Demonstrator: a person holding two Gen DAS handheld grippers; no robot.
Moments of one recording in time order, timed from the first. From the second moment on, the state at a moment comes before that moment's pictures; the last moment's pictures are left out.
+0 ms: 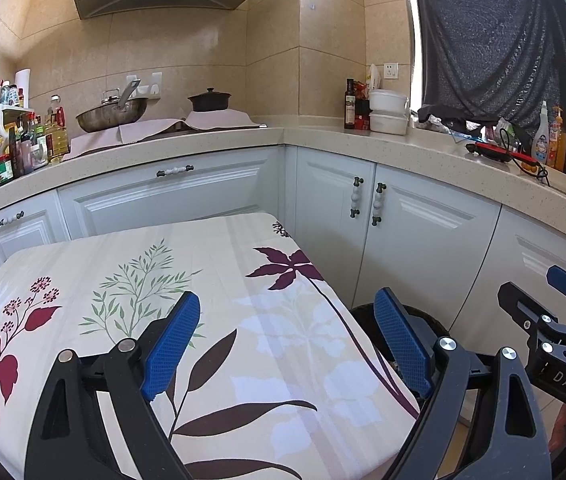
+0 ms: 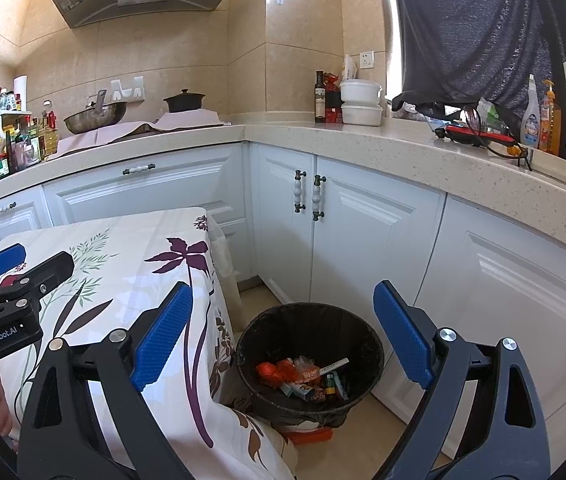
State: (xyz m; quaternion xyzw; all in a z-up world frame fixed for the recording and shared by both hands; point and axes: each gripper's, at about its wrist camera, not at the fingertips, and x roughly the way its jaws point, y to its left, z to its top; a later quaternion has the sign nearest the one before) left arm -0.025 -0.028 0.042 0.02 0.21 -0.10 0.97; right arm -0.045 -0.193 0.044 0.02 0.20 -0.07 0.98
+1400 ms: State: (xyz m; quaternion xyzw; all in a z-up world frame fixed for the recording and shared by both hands) left arm -0.029 -0.023 0.047 0.01 0.20 -0.10 0.97; right arm -0.044 -0.192 0.044 0.02 0.20 -0.07 0.98
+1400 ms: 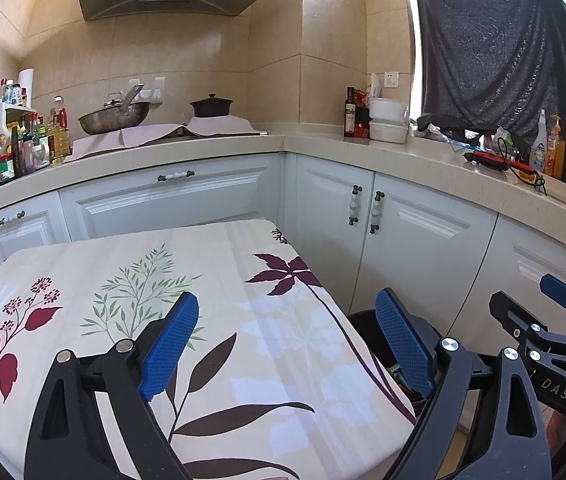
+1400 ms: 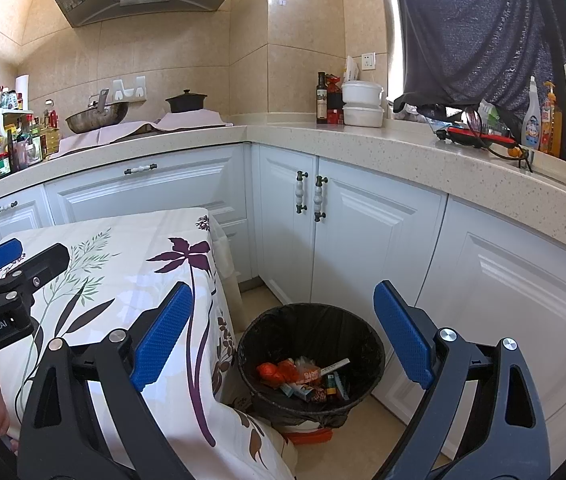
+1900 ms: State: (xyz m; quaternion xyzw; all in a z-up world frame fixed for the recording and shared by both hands) left arm -0.027 -0.026 0.043 0.02 0.21 -0.11 0.97; right arm -0.042 -0.190 0.041 0.02 0.21 -0.07 0.98
